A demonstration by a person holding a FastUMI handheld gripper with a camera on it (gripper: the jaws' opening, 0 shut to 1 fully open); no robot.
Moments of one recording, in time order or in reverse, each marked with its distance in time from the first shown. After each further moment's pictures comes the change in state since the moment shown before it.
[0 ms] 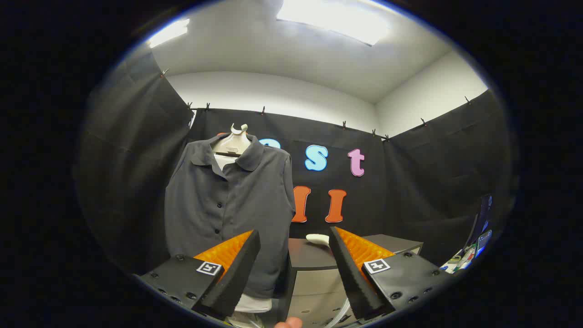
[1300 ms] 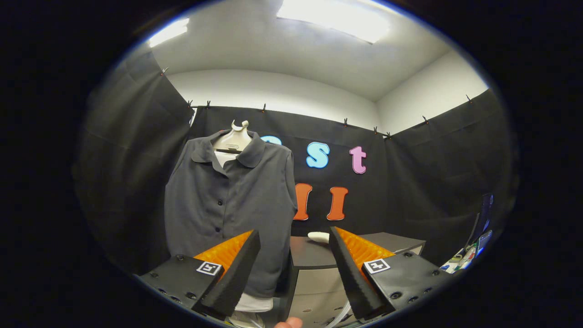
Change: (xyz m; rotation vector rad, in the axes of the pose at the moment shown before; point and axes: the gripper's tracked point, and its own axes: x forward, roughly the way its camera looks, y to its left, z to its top) arm 0.004 0.003 -0.004 0.003 0.019 0.011
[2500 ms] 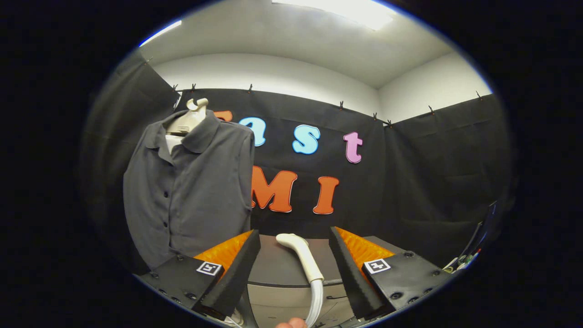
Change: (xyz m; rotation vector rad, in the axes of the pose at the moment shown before) arm 0.153 -0.141 -0.026 -0.029 0.132 -0.015
